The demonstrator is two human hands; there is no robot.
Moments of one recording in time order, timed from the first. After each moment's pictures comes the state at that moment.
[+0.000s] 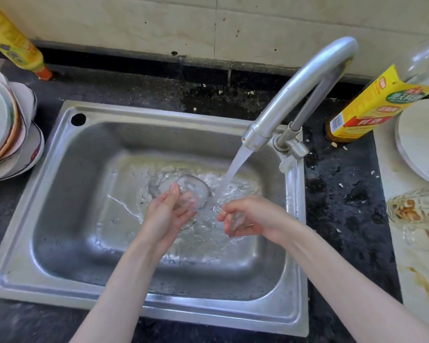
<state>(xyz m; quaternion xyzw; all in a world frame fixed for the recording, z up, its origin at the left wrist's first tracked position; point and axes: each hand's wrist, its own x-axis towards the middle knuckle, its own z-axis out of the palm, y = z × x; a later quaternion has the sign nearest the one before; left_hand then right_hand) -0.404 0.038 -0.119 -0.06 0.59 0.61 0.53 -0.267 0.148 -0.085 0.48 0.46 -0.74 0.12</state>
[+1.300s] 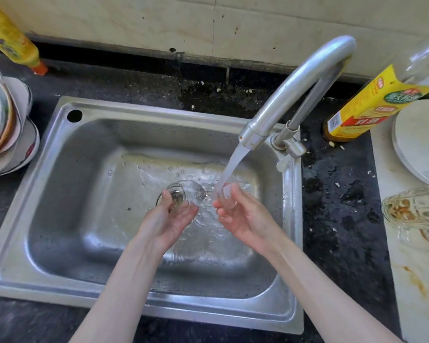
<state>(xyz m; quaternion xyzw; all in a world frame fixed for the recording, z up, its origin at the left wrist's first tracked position) -0.403 0.044 -0.128 -0.30 0.49 0.63 0.53 -0.267 0.128 -0.100 0.38 0.17 -0.90 -0.14</state>
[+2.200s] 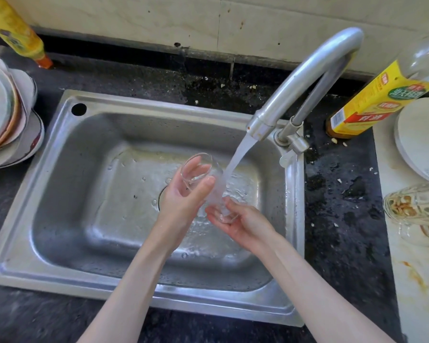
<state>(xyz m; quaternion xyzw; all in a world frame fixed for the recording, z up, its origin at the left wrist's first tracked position) -0.381 0.044 -0.096 0.13 0.58 0.64 0.48 -0.268 0.112 -0.124 0.50 0.12 -0.85 -0.12</state>
